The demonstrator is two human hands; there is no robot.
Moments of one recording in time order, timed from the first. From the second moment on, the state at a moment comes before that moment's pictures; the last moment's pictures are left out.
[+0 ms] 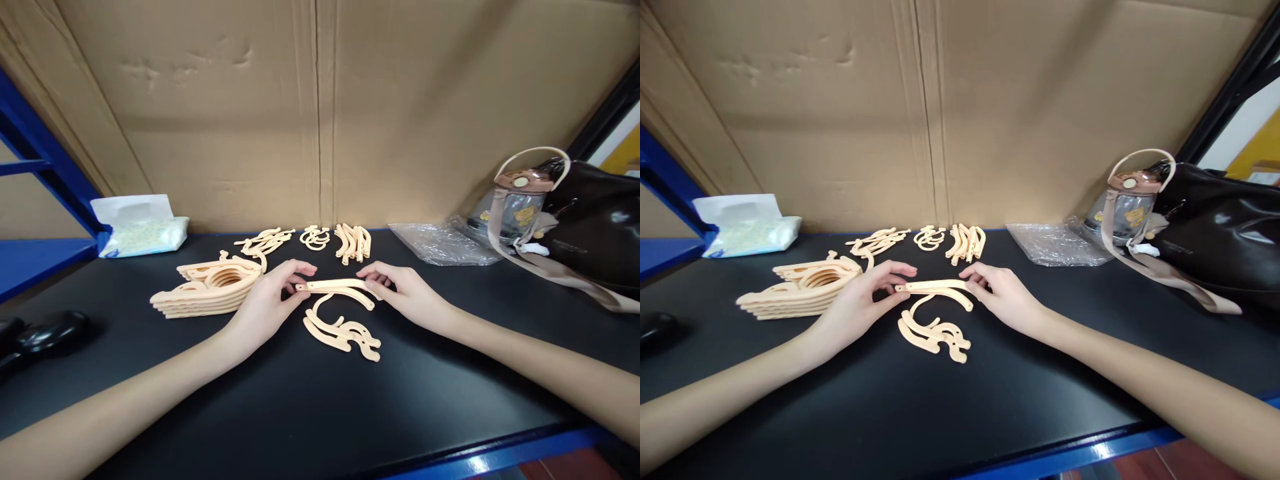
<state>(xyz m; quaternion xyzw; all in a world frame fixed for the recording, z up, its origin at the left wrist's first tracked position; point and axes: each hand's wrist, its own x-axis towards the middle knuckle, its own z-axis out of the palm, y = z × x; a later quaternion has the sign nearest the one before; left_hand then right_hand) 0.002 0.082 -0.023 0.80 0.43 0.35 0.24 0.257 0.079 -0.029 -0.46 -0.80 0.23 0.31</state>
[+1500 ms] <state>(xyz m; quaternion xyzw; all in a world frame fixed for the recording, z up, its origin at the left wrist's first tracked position) -0.003 0.083 -0.017 0.95 0.24 0.17 -0.01 0.265 0.076 -0.016 -0.44 -0.87 0.08 0.19</state>
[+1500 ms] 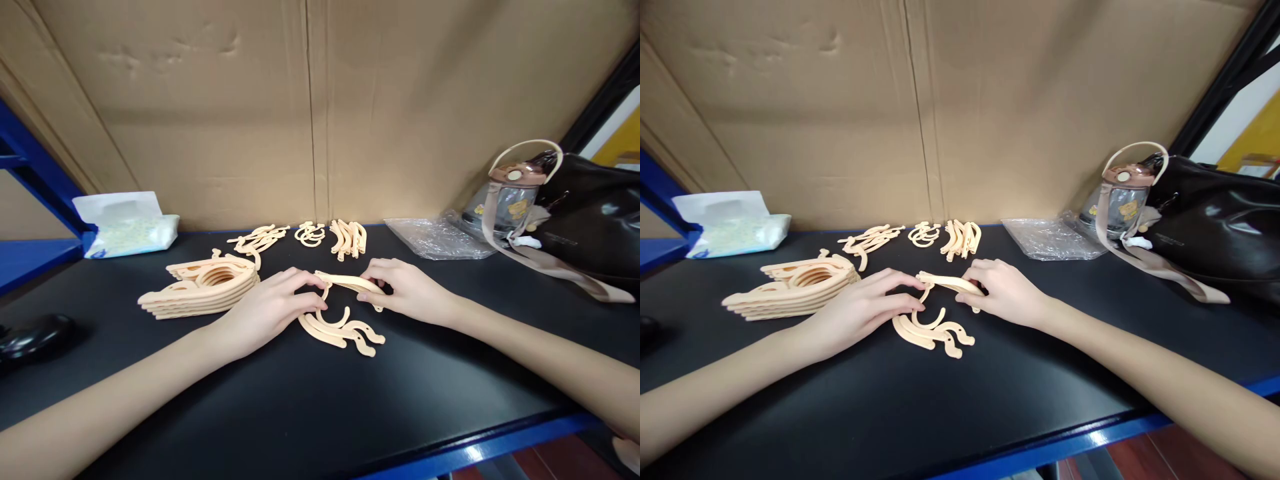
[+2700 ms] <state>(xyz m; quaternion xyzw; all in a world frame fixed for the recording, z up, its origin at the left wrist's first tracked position) 0.009 0.072 -0.022 0.89 0.36 0.28 0.05 0.263 0.083 -0.012 -0.43 -0.68 0.35 0.48</state>
